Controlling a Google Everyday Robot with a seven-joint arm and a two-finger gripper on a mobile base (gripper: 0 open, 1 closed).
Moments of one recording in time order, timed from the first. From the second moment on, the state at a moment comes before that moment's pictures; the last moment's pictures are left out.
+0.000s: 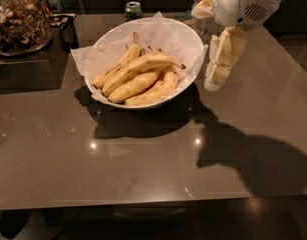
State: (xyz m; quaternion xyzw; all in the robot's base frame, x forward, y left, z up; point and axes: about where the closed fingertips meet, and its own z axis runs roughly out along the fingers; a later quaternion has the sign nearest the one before) arm 0.524 -0.106 0.998 -0.70 0.67 0.06 0.25
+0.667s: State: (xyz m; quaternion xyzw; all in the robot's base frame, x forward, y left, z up) arm 0.555 -0.035 0.978 -0.76 0.60 0.10 0.23
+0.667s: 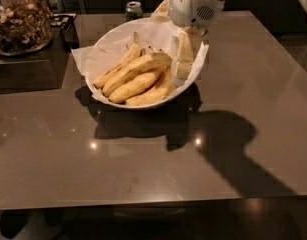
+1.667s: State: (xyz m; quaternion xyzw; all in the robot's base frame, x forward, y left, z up) arm 0.590 -0.013 0.973 -0.77 0.57 0.10 0.26
